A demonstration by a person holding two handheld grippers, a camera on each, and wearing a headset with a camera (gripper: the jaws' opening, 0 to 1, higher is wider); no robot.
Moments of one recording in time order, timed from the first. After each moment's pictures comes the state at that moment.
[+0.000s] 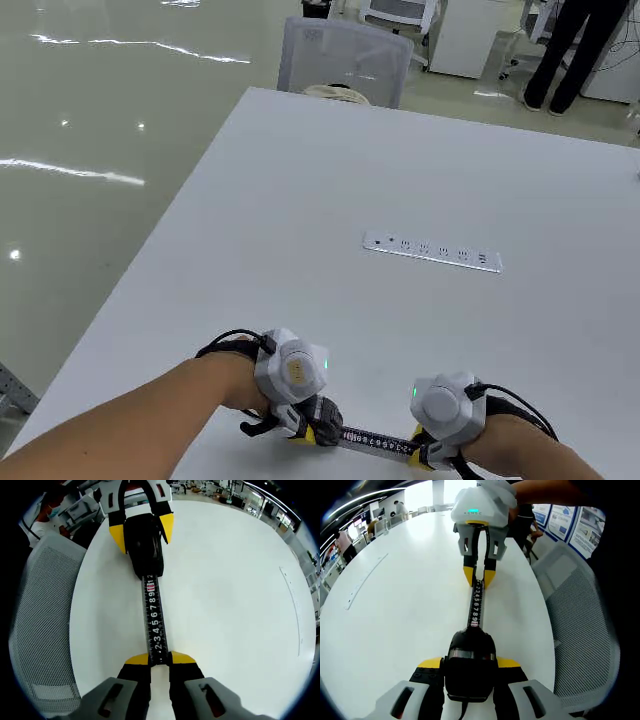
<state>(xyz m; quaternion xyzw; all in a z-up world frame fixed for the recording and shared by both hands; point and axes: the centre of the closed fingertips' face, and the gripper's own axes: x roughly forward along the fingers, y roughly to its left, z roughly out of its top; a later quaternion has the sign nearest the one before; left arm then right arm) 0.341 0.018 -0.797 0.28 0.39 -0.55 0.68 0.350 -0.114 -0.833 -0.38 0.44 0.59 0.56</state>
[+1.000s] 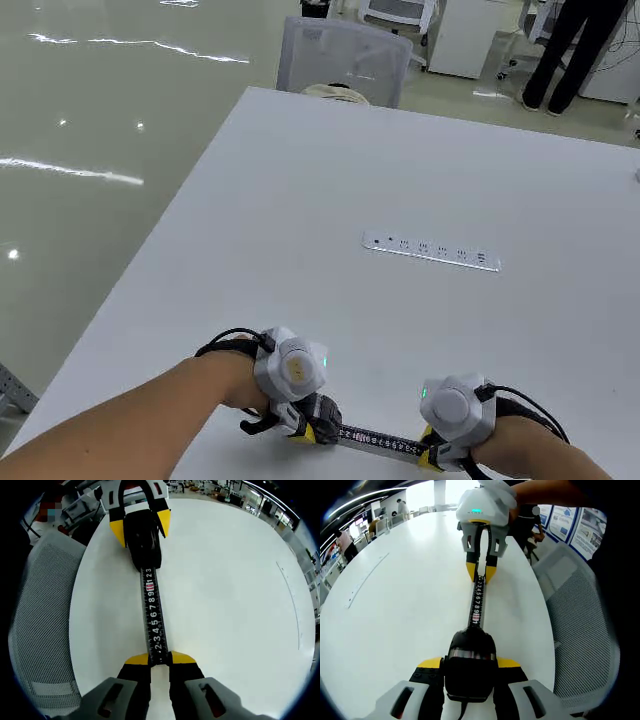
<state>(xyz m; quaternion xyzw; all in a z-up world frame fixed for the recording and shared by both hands) 0.342 0.019 -0.798 0.28 0.40 -0.55 0.68 0.351 -0.129 -0.833 -0.39 0.44 0.58 0.57</state>
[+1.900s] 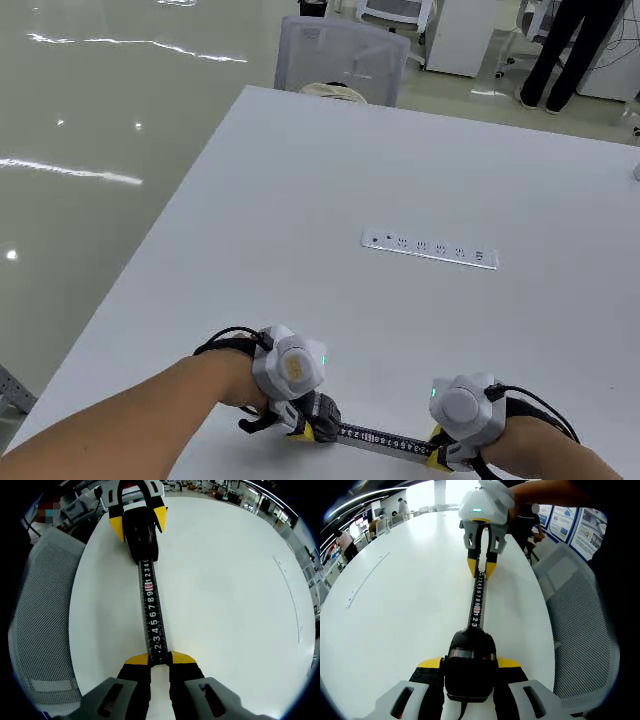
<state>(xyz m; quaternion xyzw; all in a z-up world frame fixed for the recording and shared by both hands) 0.343 0.019 -0.798 0.28 0.40 -0.55 0.68 0.352 -0.144 -0.832 -0.38 0.45 0.57 0.57</state>
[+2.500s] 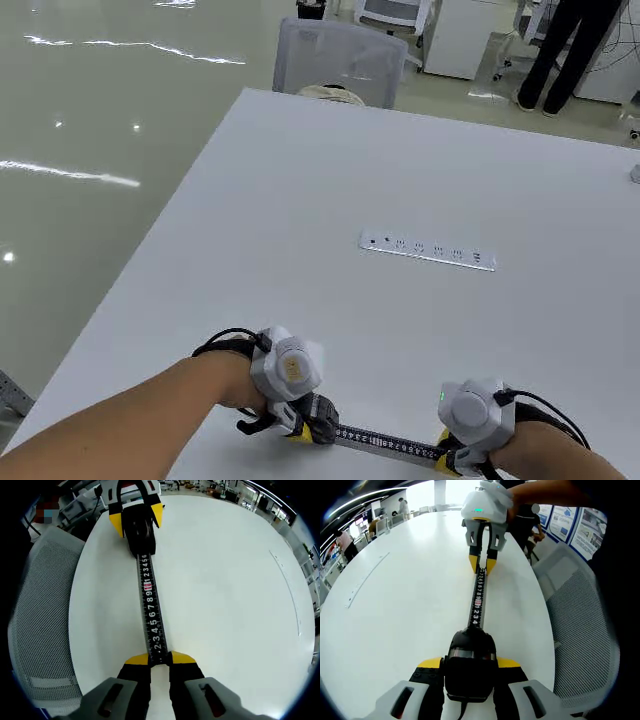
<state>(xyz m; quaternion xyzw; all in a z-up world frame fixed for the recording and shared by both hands) 0.342 0.018 -0.798 0.28 0.40 -0.55 0.68 0.351 -0.160 -0.831 -0.39 0.46 0.56 0.57</state>
